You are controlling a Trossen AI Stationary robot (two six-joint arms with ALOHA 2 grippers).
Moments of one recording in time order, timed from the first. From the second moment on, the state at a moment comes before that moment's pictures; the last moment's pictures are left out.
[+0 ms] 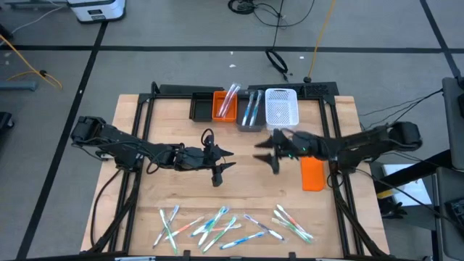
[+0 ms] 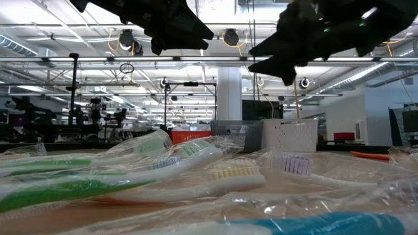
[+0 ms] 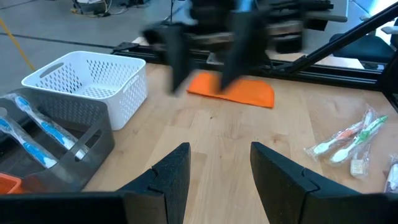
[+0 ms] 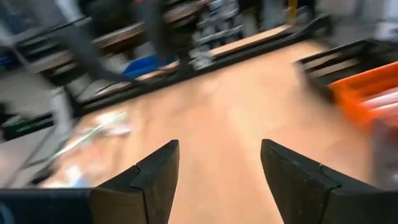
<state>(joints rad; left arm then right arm) -0.19 1.47 0.86 0.26 -0.37 -0.16 -0.02 1.21 0.47 0.53 -0.01 0.33</state>
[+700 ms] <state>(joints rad) -0.19 1.47 0.86 0.26 -0.37 -0.16 0.63 1.18 0.43 0.23 0.19 0.87</state>
